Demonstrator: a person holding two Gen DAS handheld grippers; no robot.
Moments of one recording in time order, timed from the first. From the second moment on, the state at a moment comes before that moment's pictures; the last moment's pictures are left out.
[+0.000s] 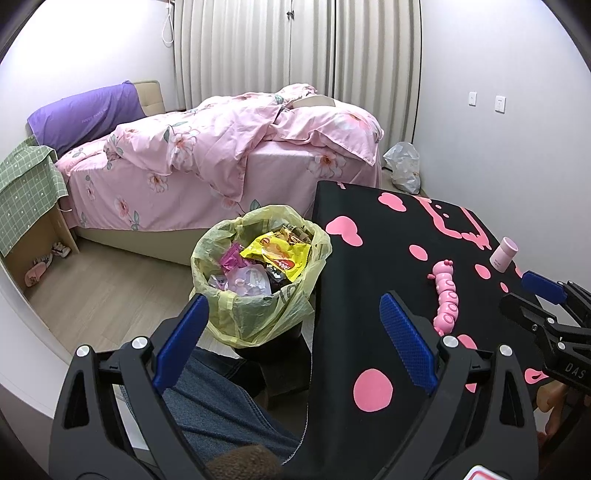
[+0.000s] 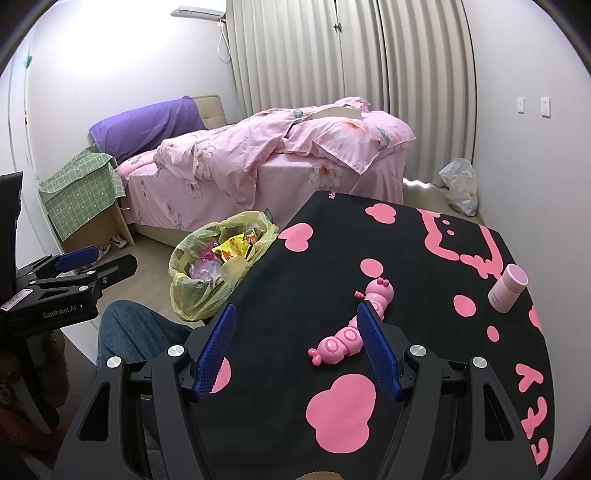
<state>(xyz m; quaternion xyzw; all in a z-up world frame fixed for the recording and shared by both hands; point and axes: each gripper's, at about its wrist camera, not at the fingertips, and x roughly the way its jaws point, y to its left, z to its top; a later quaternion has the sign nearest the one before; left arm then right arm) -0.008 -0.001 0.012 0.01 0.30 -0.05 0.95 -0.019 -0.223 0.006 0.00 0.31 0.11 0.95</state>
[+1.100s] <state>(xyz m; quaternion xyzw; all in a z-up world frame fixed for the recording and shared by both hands) -0.008 0.002 0.015 0.02 0.29 -0.04 0.96 -0.020 -0.219 0.007 0.00 0.31 0.11 0.95</state>
